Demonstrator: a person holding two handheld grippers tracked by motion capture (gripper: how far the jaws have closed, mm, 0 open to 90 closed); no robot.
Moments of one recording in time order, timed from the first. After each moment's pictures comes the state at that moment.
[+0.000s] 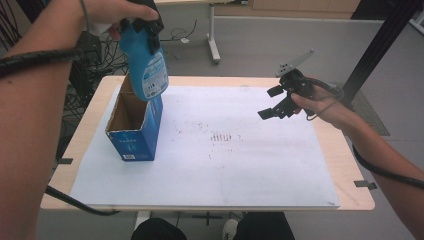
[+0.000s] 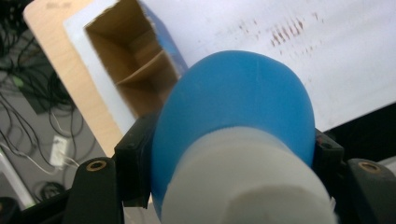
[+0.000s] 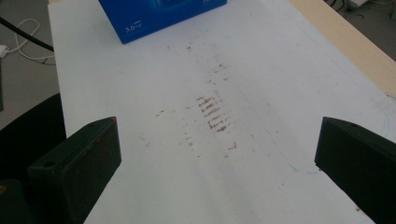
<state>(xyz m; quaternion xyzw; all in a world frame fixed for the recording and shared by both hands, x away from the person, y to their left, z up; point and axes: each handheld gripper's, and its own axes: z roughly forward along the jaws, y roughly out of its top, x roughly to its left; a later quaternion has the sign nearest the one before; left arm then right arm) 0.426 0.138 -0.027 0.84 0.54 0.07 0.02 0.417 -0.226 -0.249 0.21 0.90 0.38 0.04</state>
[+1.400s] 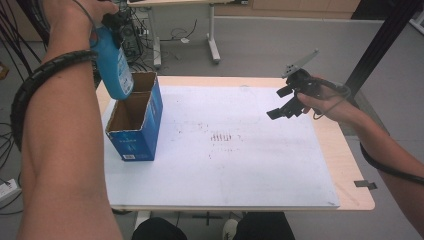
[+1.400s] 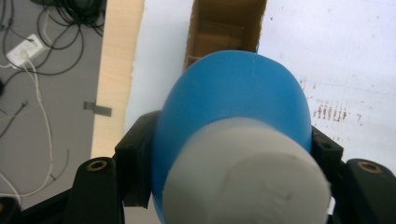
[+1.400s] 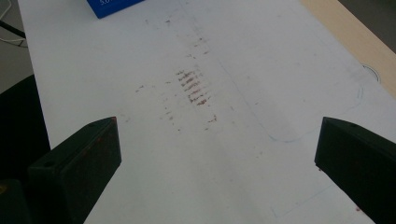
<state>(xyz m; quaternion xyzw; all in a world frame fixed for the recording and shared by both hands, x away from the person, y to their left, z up) 0.452 0.225 -0.061 0.64 0.77 0.07 0.04 0.424 -0.243 -0.253 0.22 0.91 0.34 0.06</state>
